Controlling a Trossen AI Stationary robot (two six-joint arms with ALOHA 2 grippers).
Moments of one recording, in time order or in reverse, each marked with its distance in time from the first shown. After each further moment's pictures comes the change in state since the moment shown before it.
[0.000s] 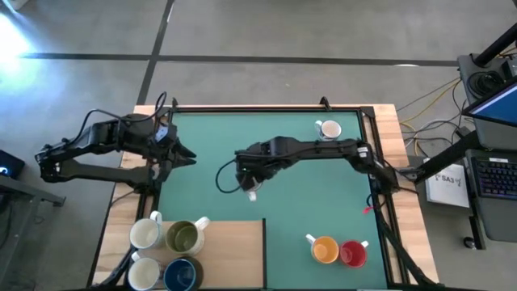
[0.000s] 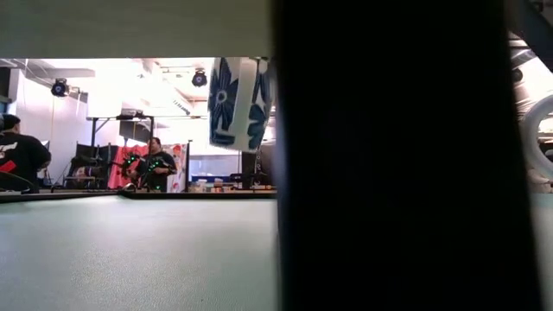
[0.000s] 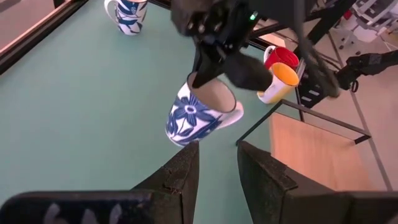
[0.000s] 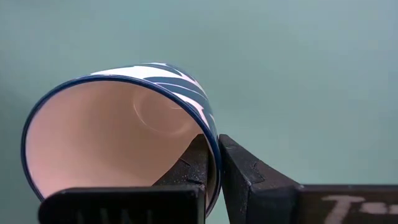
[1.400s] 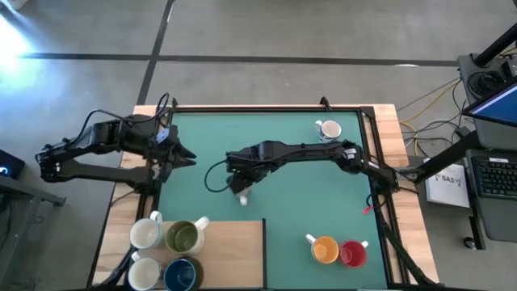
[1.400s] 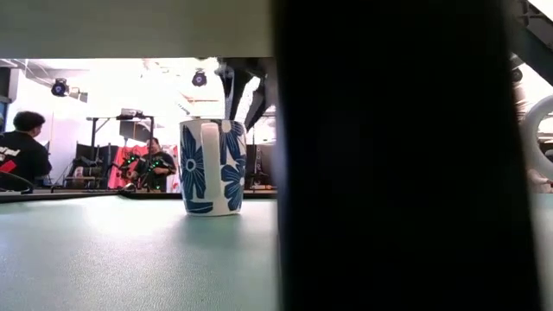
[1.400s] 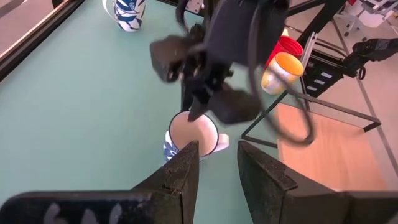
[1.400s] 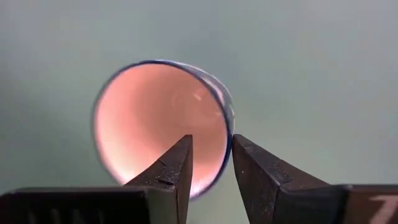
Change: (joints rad) left arm 0.000 0.002 -0.003 -0.019 0.000 0.053; right arm -0.024 0.108 0.006 0.163 -0.091 -0.072
